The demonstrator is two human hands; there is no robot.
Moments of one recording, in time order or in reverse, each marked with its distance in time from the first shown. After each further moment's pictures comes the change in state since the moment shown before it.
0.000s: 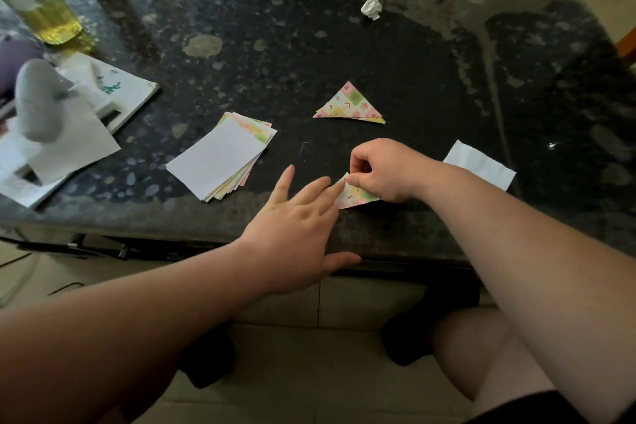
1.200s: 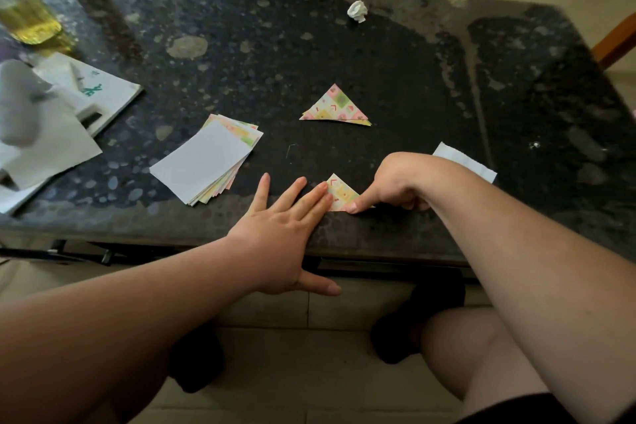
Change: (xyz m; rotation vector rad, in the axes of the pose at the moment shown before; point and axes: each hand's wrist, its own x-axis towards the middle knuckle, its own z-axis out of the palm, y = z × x) left_hand 0.009 -0.008 0.013 -0.001 -0.228 -0.030; right_hand -0.010 0.009 -0.015 -0.021 -0.347 0.540
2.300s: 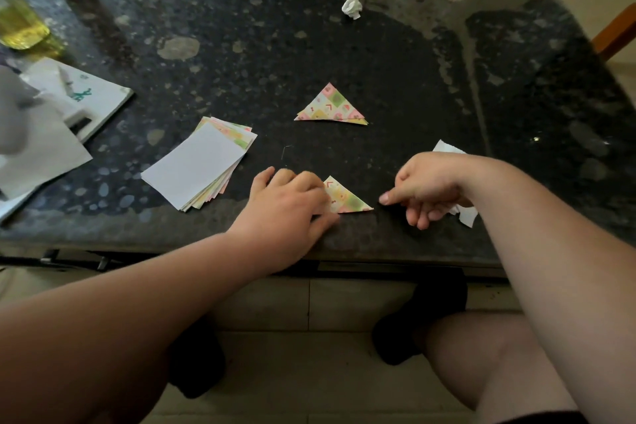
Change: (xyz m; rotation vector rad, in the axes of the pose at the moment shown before) left_hand 0.015 0.002 -0.019 -0.322 0.357 -0.063; right_hand 0.002 0.049 -0.008 0.336 -0.079 -0.109
